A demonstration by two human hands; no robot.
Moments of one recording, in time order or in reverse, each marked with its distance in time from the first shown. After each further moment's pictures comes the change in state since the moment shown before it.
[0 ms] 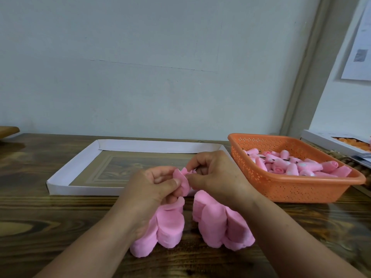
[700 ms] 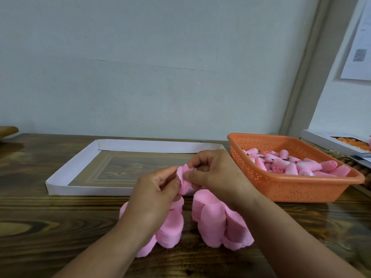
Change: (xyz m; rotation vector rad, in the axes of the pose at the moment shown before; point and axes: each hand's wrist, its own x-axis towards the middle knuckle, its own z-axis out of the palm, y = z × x) left_hand -0.006 -0.011 0.005 0.349 -0.011 0.277; right_hand 0.000 0.003 -0.001 0.078 0.039 0.041
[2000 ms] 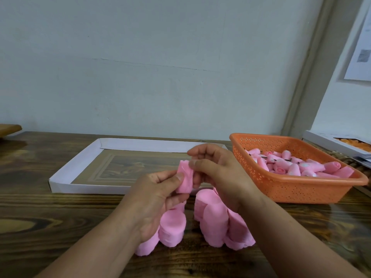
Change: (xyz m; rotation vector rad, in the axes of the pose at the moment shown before) left_hand 0.007 0.006 -0.005 -0.573 -0.089 -0.363; right_hand 0.003 0.004 0.003 0.355 0.003 -0.029
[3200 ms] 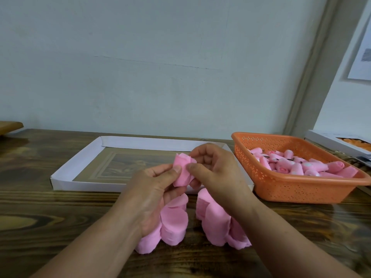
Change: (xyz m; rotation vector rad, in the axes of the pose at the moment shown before) left_hand 0.000 0.006 -0.001 -0.093 0.115 0.010; right_hand -0.007 -0.001 0.014 -0.248 0.092 -0.120
